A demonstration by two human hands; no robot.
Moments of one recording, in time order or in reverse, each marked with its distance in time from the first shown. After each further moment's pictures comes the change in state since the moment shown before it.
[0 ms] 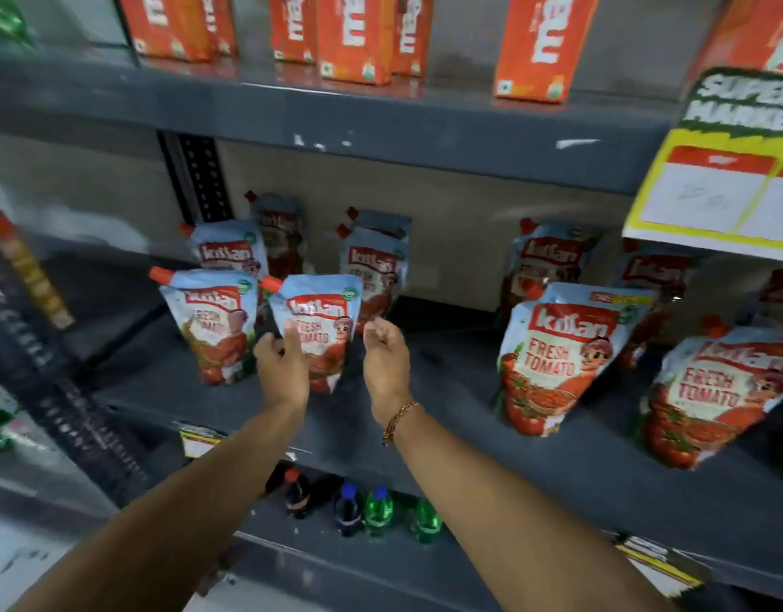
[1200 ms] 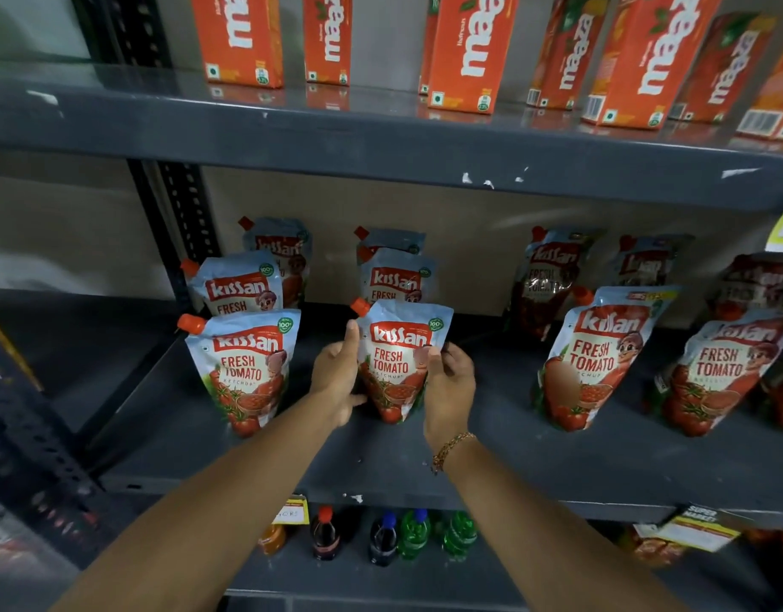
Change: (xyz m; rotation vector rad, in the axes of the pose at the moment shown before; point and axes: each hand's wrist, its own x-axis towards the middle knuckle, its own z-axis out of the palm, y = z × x) left_hand 0.046 0.037 -0.008 -0.039 -0.582 -0.362; right_hand 0.012 0.028 0.021 0.103 0.466 -0.027
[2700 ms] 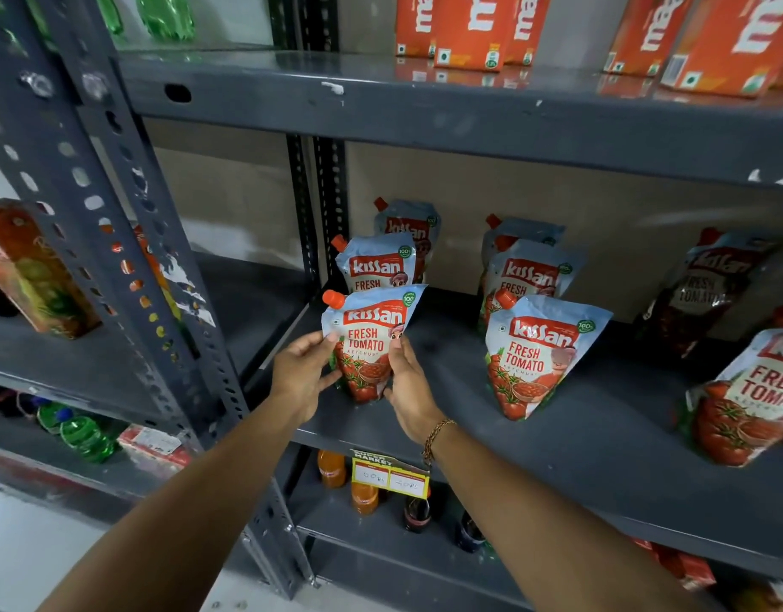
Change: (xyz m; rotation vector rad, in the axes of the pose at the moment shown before) left_hand 0.013 0.009 -0.191 -0.157 0.277 0.181; right_hand -0.097 0.046 0.140 -0.140 -0.760 0.211
